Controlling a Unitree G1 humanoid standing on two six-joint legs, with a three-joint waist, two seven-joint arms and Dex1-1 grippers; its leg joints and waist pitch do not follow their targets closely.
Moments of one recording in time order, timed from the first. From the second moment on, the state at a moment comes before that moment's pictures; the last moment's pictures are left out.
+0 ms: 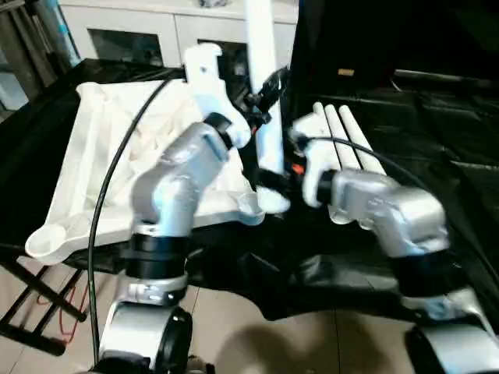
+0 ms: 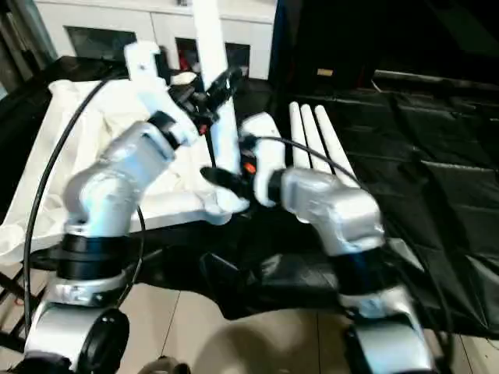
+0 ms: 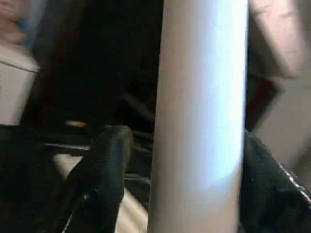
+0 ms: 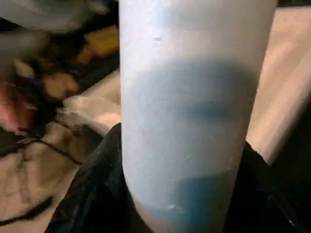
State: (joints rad) left arm -0.76 -0.02 0.13 0.04 -0.64 0.62 -0.33; right arm -0.61 -0.27 0.08 0.02 0.54 0.85 0.74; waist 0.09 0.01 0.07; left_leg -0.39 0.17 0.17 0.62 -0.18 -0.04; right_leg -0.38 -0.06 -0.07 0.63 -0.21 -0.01
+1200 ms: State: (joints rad) left arm -0.75 0.08 0.08 0.02 -0.71 0.69 -0.54; right arm -0.59 -0.37 0.10 -0.06 0.59 0.86 0.88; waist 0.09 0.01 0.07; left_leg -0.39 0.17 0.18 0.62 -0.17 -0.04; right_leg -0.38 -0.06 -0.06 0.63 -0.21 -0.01
